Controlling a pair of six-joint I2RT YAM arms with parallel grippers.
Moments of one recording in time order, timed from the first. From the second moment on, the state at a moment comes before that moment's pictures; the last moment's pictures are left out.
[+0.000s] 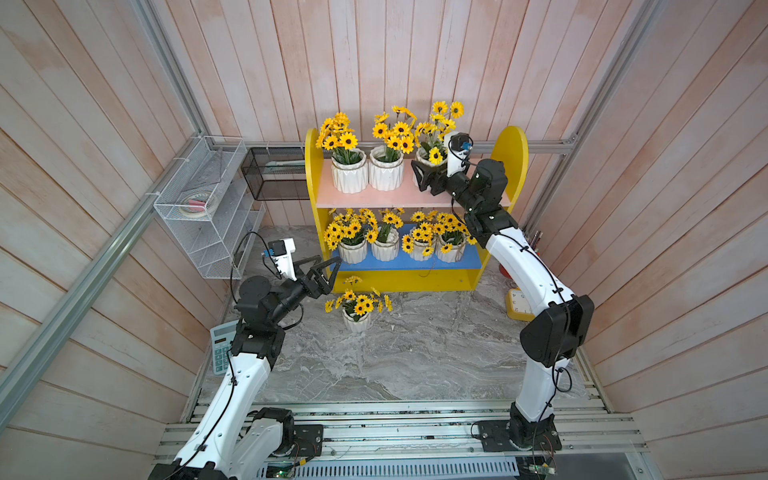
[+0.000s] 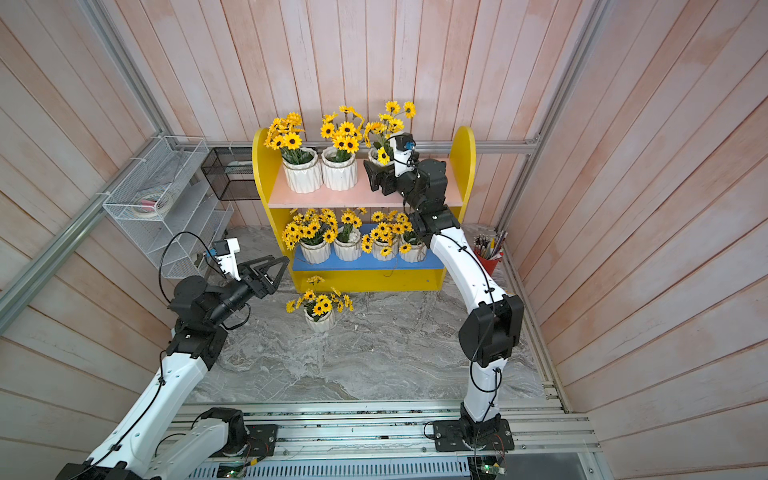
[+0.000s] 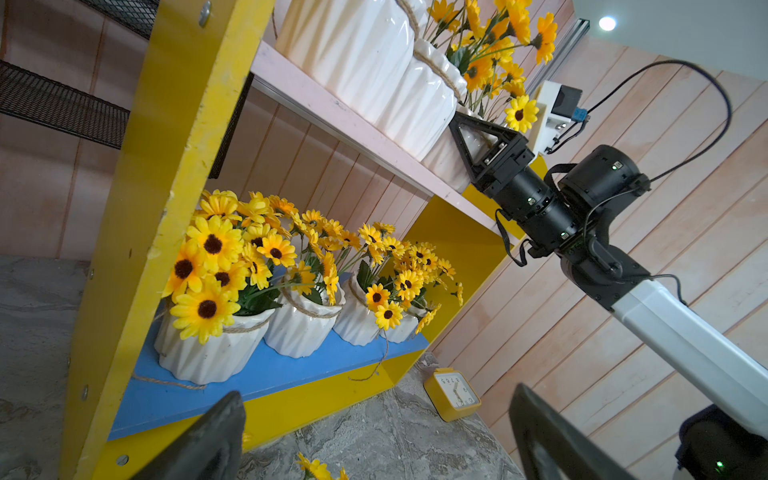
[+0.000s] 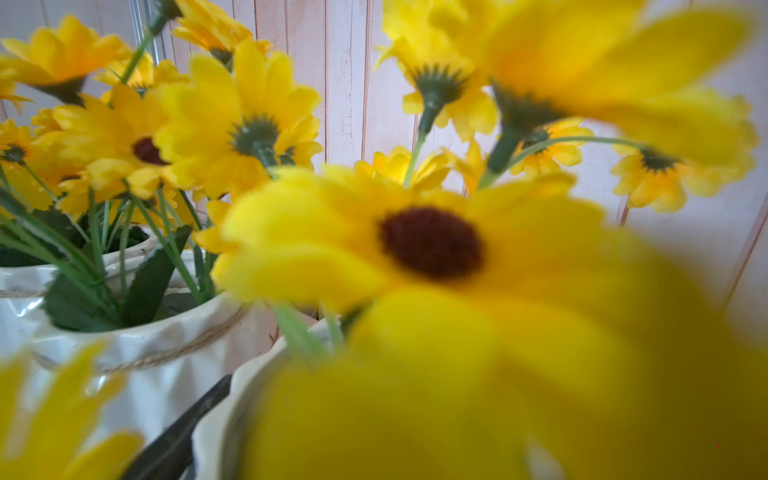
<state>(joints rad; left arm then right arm) -0.09 0.94 0.72 0.31 0.59 -0.59 0.38 1.92 2.01 0.10 -0.26 0.01</state>
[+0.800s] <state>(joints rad) -0.09 1.02 0.72 0.39 0.72 -0.68 0.37 1.74 1.71 0.29 -0.20 0.03</state>
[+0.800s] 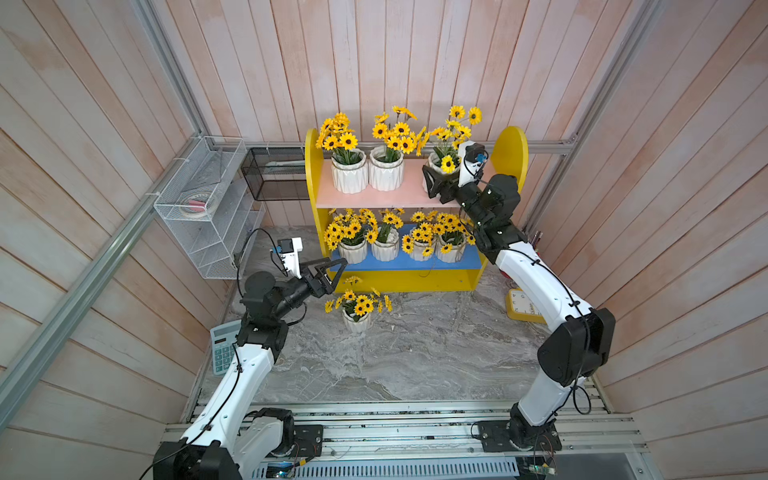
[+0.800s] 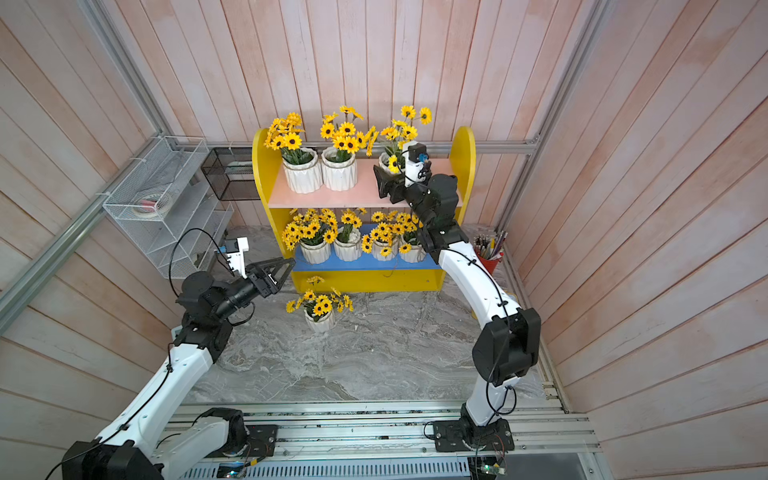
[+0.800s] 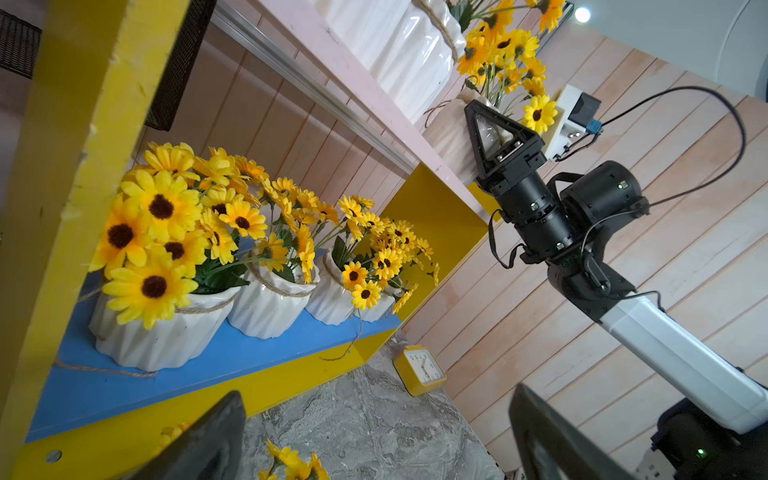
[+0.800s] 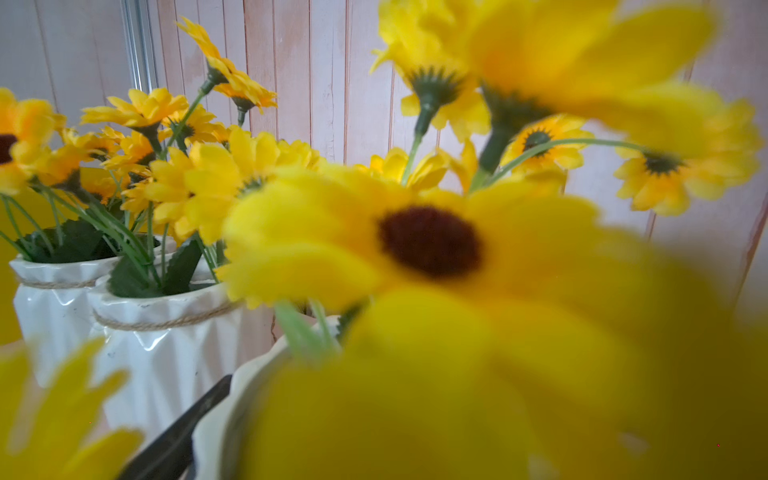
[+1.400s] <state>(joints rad) -0.13 1.05 0.72 0.43 0.77 -0.70 0.37 1.57 1.52 0.34 -0.13 0.02</state>
